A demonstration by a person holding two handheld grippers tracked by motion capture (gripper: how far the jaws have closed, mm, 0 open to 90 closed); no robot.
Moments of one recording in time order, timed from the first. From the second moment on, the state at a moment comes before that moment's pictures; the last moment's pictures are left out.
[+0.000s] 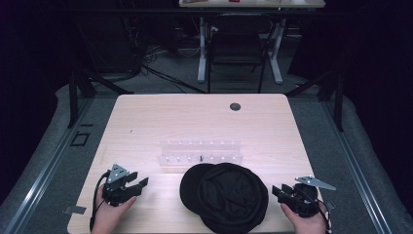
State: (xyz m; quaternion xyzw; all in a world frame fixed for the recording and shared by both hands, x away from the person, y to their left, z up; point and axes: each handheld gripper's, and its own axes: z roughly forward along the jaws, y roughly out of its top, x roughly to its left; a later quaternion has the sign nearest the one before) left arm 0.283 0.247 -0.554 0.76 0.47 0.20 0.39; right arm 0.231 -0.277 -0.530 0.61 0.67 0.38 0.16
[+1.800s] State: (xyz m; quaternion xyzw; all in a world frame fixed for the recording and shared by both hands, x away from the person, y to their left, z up) left arm 0.284 0.241 -0.558 0.77 0.48 0.20 0.38; right arm 0.302 -0.283 -0.499 0.58 0.78 0.23 0.05
